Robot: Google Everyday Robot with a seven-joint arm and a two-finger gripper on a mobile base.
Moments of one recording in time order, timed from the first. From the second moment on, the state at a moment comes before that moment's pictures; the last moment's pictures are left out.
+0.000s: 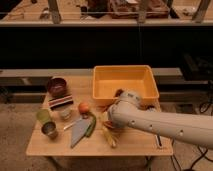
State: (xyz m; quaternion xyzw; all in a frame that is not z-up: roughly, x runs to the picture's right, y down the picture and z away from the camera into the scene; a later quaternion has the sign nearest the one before) arm 0.043 0.129 0.750 -0.02 -0.15 -0.77 0.63
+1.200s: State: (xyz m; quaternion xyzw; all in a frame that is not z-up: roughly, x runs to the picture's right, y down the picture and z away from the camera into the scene) arm 0.044 0.123 0.751 -0.03 -0.16 -0.77 0.62
